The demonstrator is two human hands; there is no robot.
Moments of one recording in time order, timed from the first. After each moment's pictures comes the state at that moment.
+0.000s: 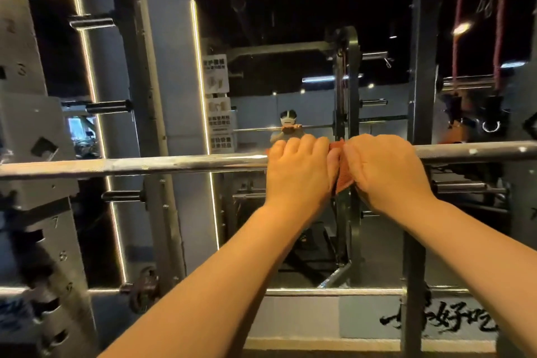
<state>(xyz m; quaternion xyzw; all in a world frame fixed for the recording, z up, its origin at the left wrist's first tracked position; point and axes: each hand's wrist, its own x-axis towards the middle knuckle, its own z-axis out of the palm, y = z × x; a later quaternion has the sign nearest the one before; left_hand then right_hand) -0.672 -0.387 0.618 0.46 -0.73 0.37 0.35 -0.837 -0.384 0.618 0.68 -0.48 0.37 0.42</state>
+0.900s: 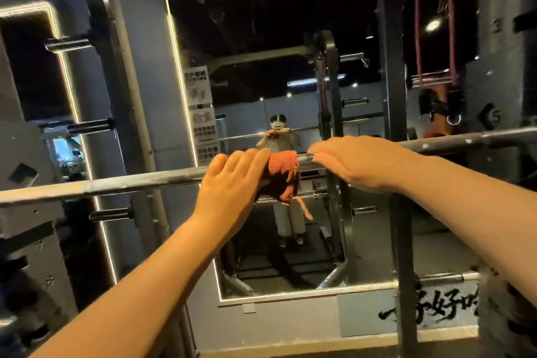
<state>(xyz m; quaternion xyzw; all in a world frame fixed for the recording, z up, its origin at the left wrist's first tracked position) -0.602 -0.394 0.605 0.40 -0.73 0.47 0.31 -0.868 -0.358 0.656 0.83 -0.47 0.16 0.25</state>
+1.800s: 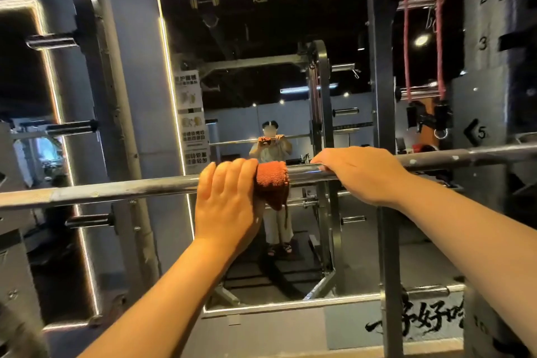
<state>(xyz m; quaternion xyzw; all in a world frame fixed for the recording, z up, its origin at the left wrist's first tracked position) -0.635 -0.409 0.584 0.42 -0.68 0.41 0.43 -0.891 -0.365 0.653 0.78 -0.53 0.17 0.27</state>
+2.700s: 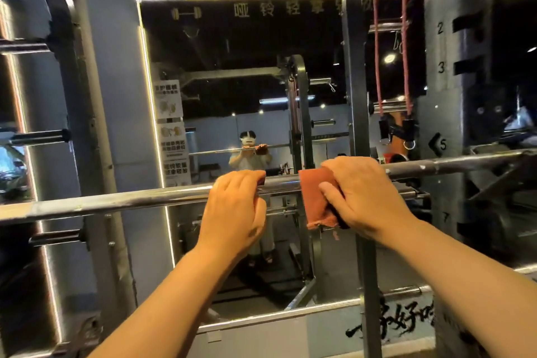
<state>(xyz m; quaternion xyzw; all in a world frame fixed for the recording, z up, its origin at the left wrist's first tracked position) -0.655 -0.380 0.605 0.40 -0.78 0.18 0.45 -0.908 -0.361 0.609 0.71 -0.52 0.35 0.32</state>
